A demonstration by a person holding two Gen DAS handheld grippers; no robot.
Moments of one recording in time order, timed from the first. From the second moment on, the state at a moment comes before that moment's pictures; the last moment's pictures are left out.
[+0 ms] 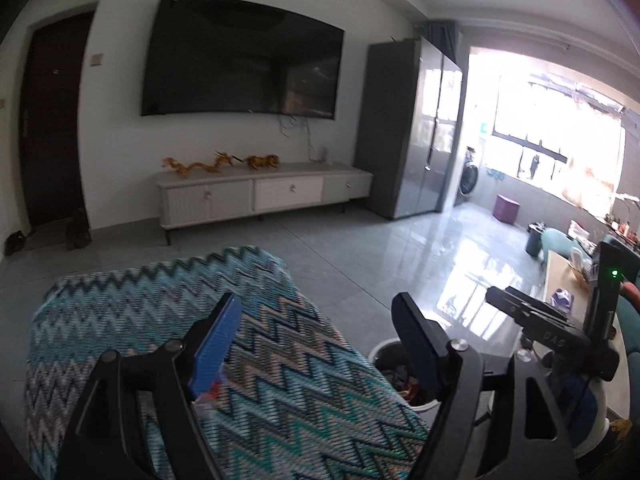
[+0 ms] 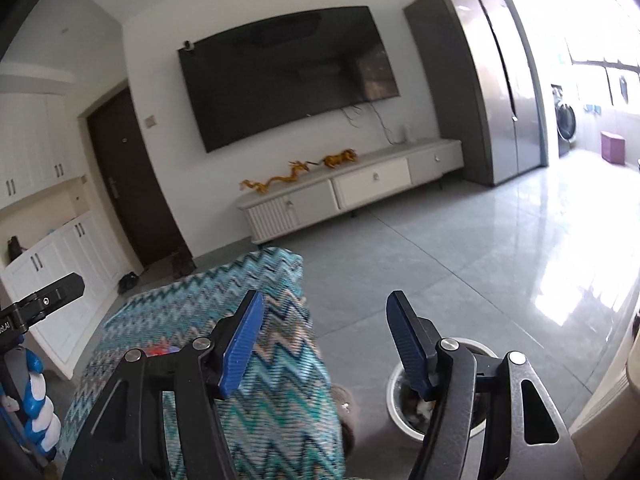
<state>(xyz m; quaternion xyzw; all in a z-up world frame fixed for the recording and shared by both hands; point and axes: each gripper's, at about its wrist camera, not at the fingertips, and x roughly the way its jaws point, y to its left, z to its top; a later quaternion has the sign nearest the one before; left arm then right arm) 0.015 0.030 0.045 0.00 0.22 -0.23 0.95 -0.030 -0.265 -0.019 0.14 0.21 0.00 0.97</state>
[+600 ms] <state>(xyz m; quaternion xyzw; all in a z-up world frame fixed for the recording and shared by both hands) -0.032 0.148 0.051 -0.04 0.16 -0.03 0.99 -0.046 -0.184 0.015 0.06 0.19 0.05 0.98</state>
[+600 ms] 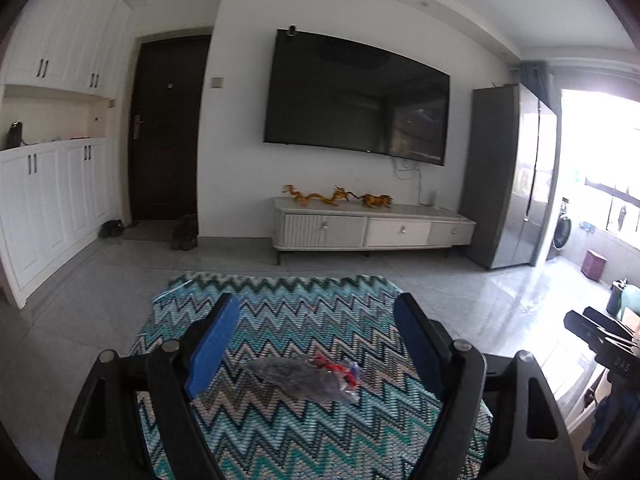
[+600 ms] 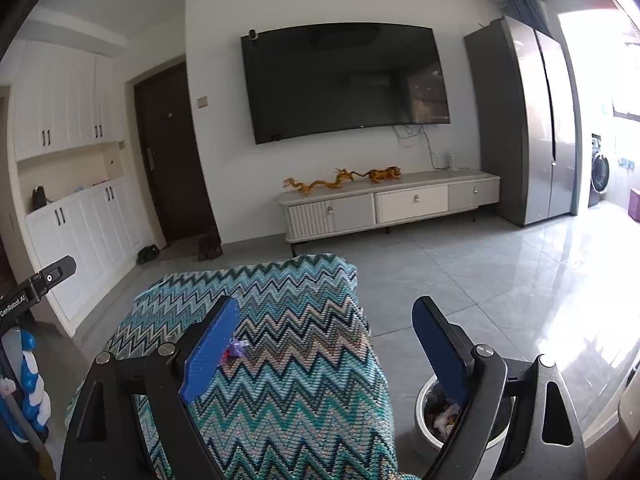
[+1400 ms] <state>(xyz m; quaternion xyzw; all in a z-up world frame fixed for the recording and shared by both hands) -0.023 0.164 0.029 -0.05 0.18 -0.01 0.98 -0.034 -0.167 -0.013 0.06 0.23 0.06 0.97</state>
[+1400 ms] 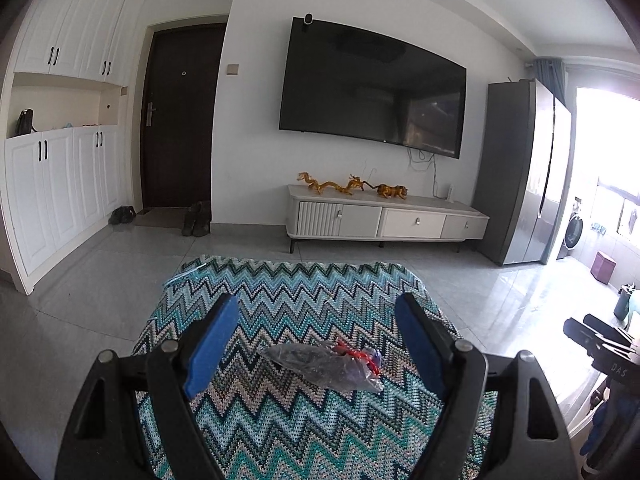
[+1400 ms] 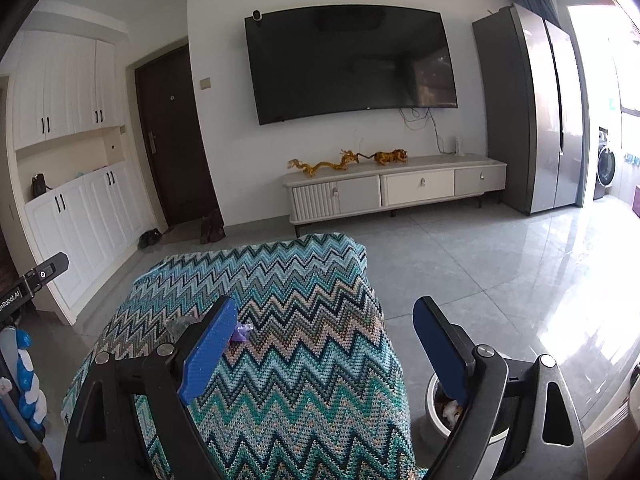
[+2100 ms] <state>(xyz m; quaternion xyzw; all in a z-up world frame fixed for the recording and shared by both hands) 0.002 0.182 -0.002 -0.04 0.22 0.02 0.97 -0.008 -0.180 -0.042 0.08 0.25 0.06 0.96</state>
